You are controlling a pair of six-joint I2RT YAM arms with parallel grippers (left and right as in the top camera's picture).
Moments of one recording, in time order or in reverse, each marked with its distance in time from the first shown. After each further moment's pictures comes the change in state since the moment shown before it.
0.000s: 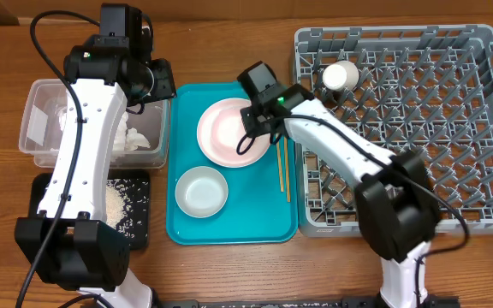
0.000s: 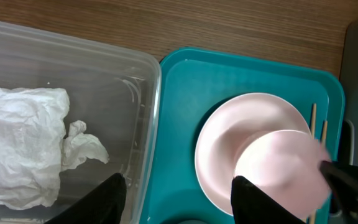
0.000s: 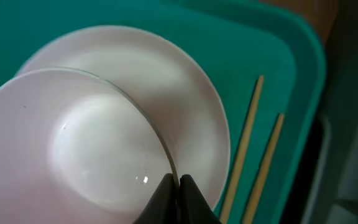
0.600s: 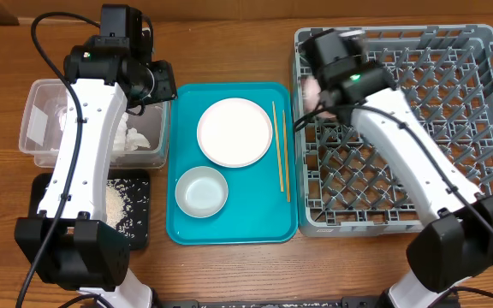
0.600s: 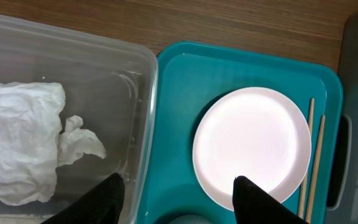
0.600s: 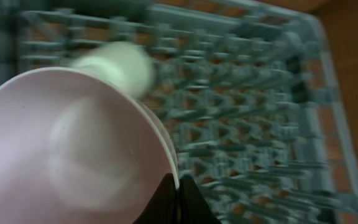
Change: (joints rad) left arm 0.000 0.000 0.000 -0.013 0.013 0.000; right arm -0.208 -0.235 0.023 -0.295 0.610 -0.007
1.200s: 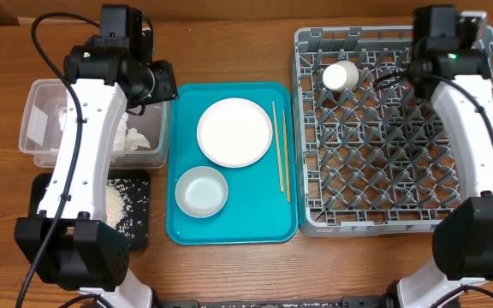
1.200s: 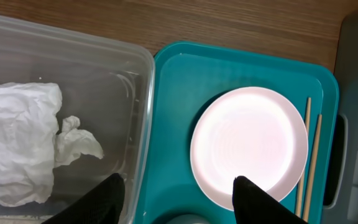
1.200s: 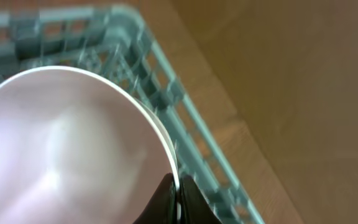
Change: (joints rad) left arm 0.000 0.000 0.000 0.003 0.011 0.000; right arm -0.404 0.000 0.000 0.184 0.158 -0.127
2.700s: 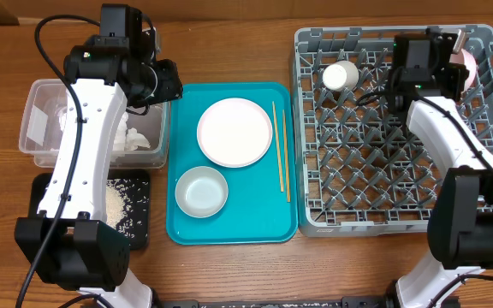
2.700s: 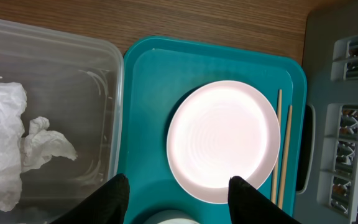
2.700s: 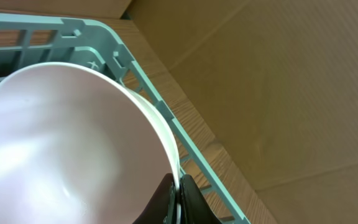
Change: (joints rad) left arm 0.000 0.000 0.000 0.004 0.097 0.000; right arm 0.031 0.064 -0.327 0.597 0.231 -0.183
